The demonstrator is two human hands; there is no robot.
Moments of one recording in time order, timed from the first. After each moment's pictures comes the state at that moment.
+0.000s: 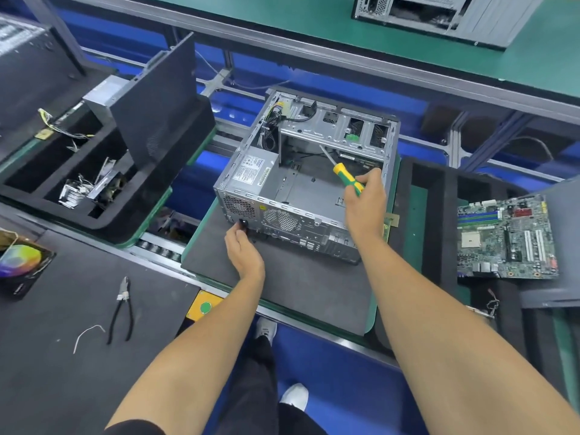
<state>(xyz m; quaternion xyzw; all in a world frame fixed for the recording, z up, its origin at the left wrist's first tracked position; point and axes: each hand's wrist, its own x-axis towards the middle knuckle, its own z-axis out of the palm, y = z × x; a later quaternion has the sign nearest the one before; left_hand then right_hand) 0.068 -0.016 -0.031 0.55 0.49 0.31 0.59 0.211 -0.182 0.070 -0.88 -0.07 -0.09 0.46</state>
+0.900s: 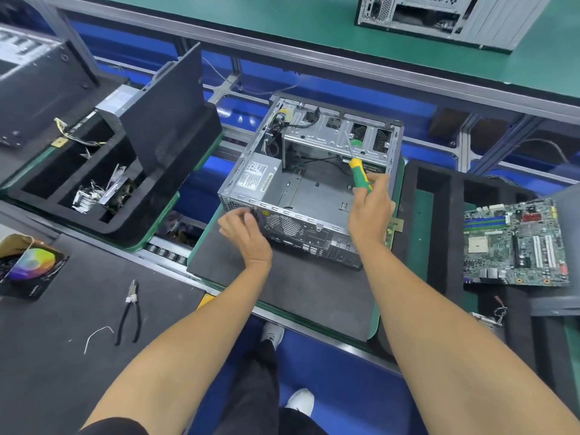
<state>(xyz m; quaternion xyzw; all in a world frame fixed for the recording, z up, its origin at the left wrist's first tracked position) 0.089 -0.011 0.010 0.65 0.37 0.45 0.49 0.210 -0.180 0.072 -0.88 -0.04 -0.15 0.45</state>
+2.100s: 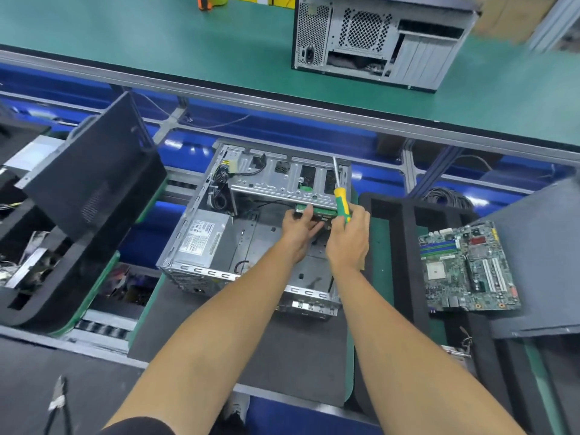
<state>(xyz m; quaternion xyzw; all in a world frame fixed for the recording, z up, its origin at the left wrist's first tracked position) 0.293 -0.097 0.057 0.42 0.28 0.01 0.86 0.273 -0.191 0.086 -0.88 0.08 -0.13 0.45</state>
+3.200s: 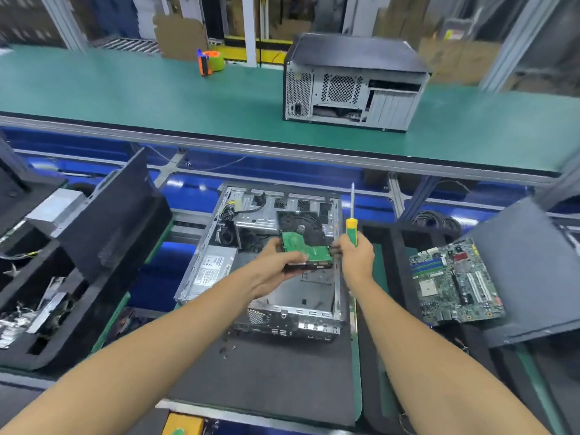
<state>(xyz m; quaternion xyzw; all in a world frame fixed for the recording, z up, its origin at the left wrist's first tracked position) 0.216 -0.035 0.140 0.49 0.21 -0.14 0.83 0.273 -0.212 0.120 -0.77 0.11 -0.02 0.63</state>
